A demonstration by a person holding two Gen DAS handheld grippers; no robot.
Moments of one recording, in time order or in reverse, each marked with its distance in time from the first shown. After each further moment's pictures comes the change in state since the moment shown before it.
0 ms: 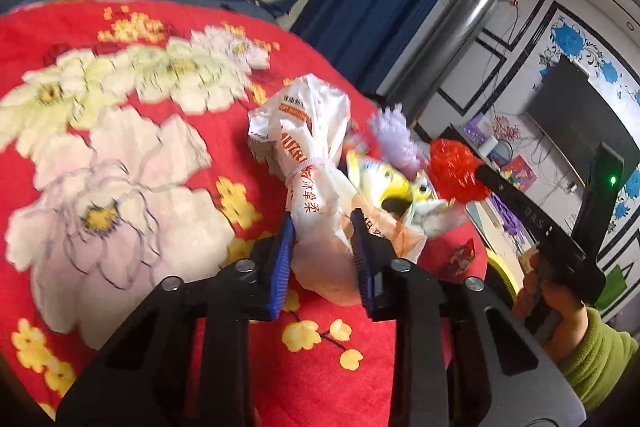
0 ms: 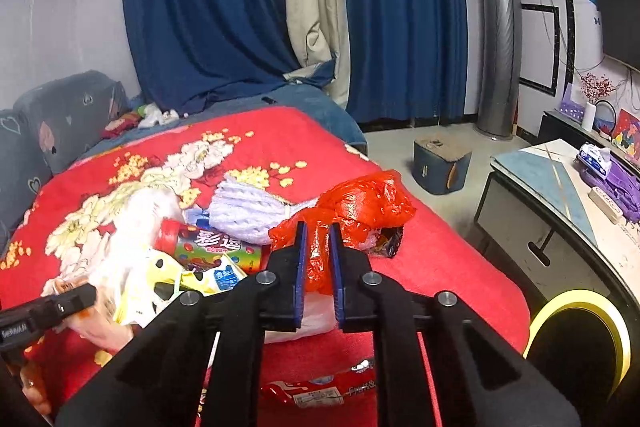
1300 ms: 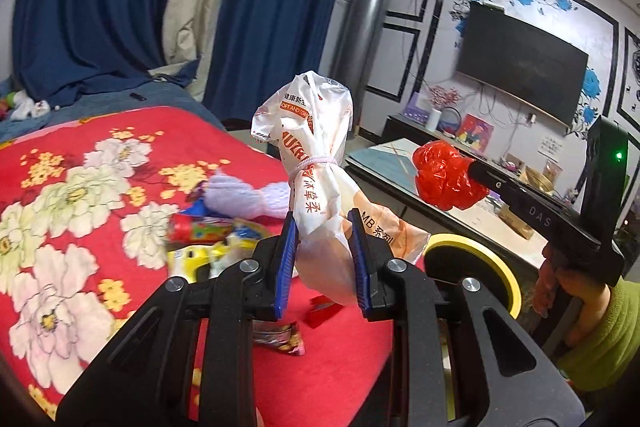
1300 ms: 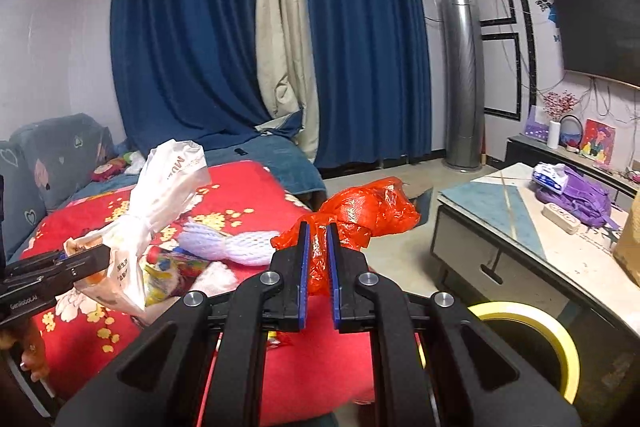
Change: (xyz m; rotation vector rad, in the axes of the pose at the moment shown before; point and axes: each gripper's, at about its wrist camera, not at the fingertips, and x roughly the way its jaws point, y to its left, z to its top) left arm 0.001 -0.135 0.004 0.386 -0.087 -0.139; right arm -0.122 -0.080 -0.005 0.040 -0.166 -0.092
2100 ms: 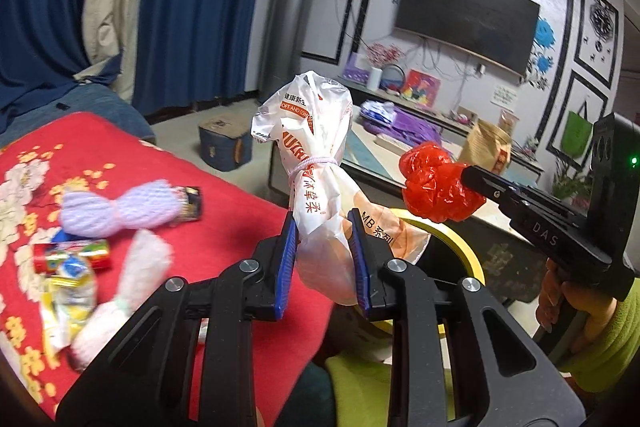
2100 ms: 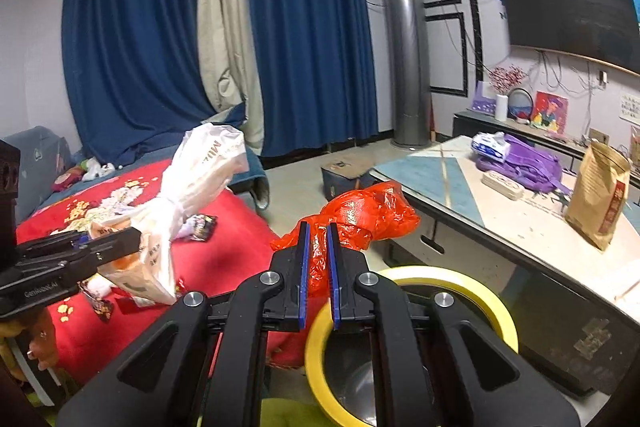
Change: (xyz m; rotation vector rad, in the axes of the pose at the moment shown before) left arm 0.087 -0.097 -0.002 0.143 0.122 -0.187; right arm -0.048 -0.085 -0.031 0.091 0.048 -0.168
